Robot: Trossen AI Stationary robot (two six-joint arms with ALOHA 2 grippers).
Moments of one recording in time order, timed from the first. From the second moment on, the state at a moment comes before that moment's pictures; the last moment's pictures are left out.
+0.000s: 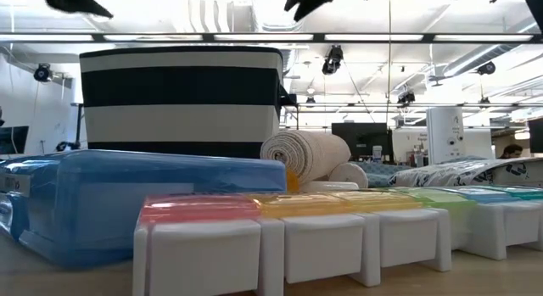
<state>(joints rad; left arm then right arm) 0.40 0.64 1.16 -1.13 0.08 -0.28 -0.17 1.87 2.27 -1.31 0.27 0.00</state>
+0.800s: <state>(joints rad) 0.40 0.50 0.96 -1.27 0.29 -0.31 -0.07 1.68 1.59 -1.14 0.22 0.17</state>
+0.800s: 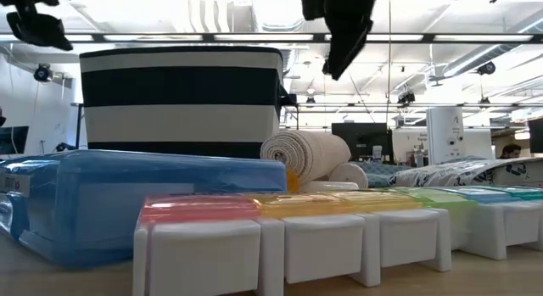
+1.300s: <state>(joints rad) 0.40 0.49 0.93 -1.38 0.28 -0.12 0.03 1.64 1.19 -0.84 0.18 -0.22</state>
